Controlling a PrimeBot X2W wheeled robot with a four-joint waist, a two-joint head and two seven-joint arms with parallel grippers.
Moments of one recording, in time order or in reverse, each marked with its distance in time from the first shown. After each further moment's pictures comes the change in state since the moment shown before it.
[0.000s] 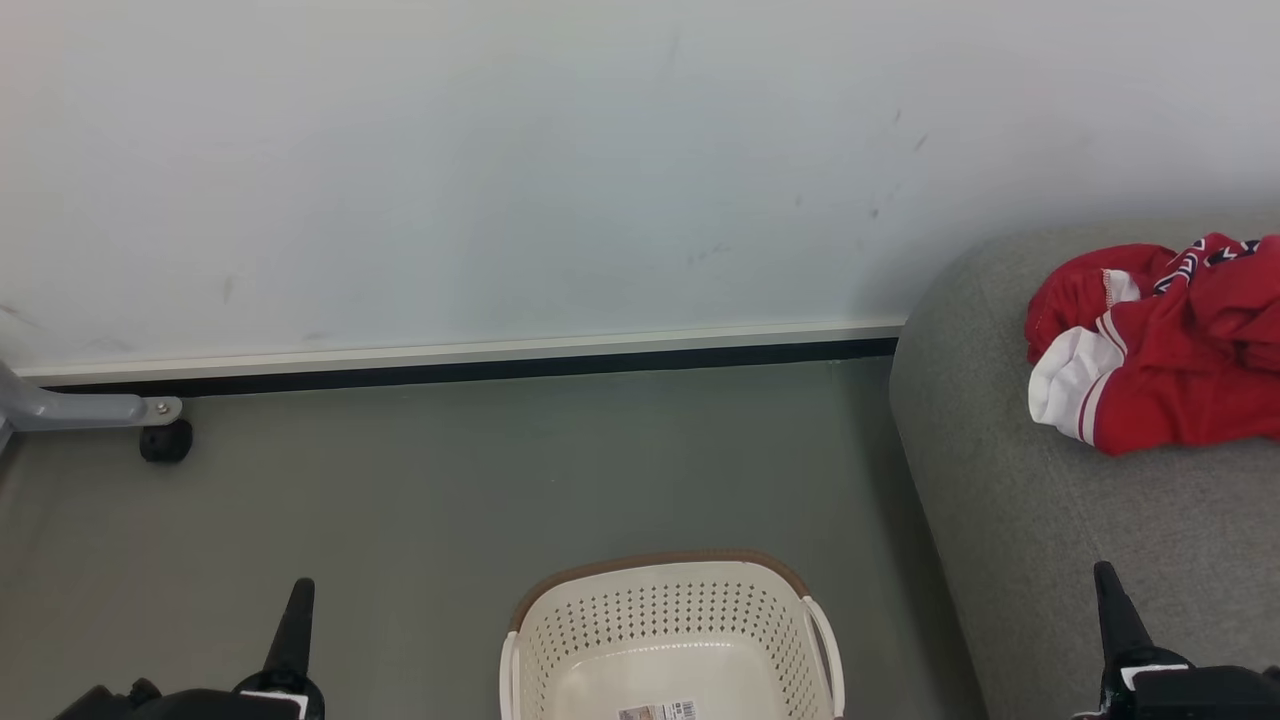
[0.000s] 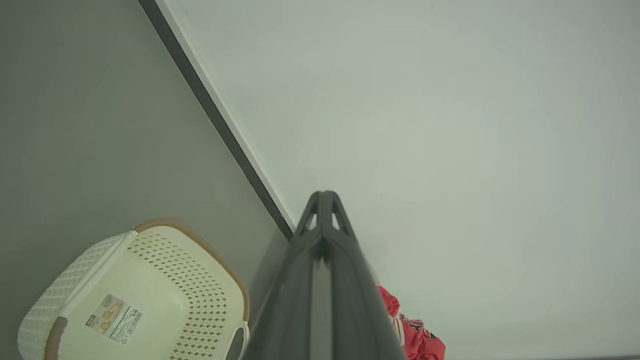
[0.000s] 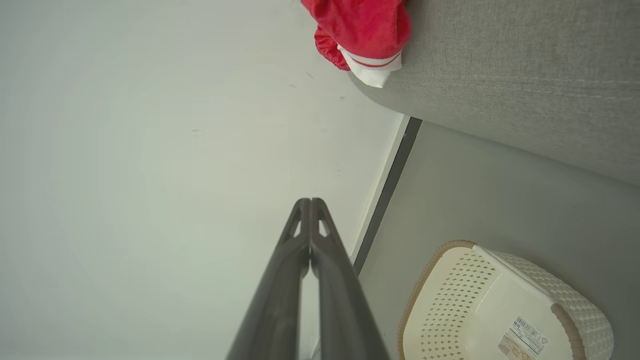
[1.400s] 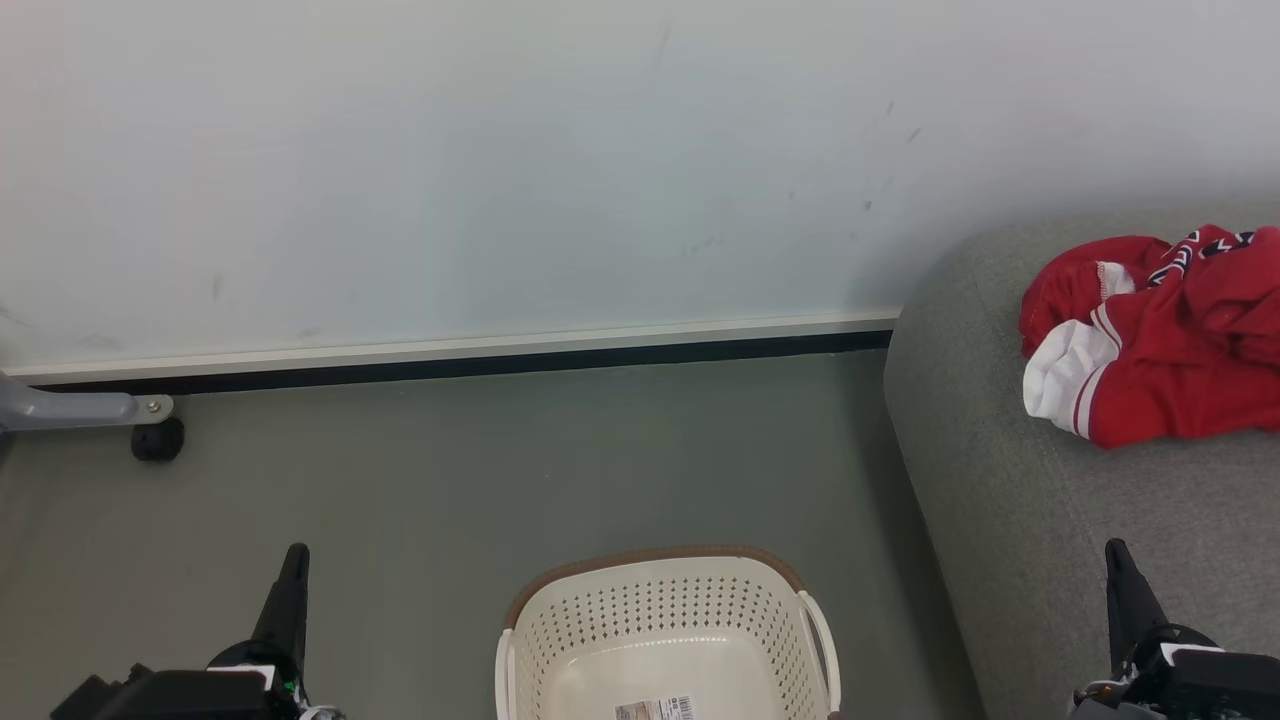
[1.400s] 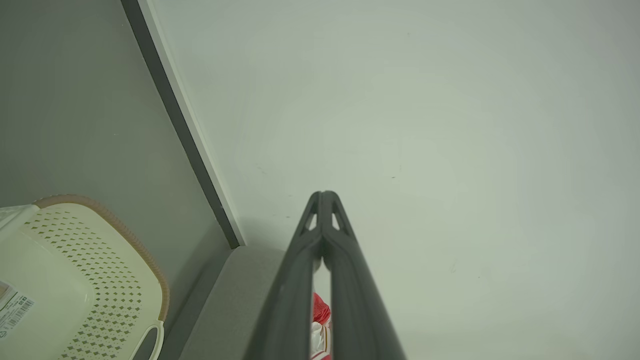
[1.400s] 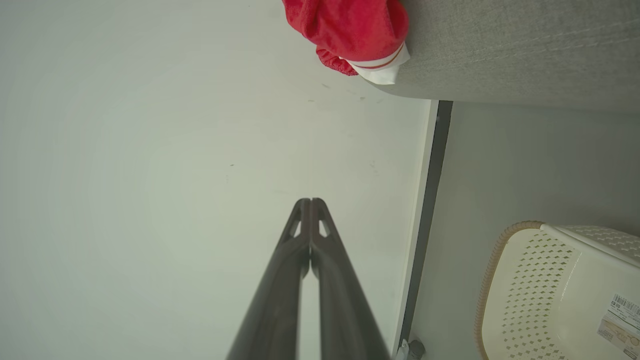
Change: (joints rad) left arm -0.056 -0.026 0.051 0.025 -0.224 -0.049 0.062; right arm -0.057 0.016 -0.059 0.053 0.244 0.047 0.061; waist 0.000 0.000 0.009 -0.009
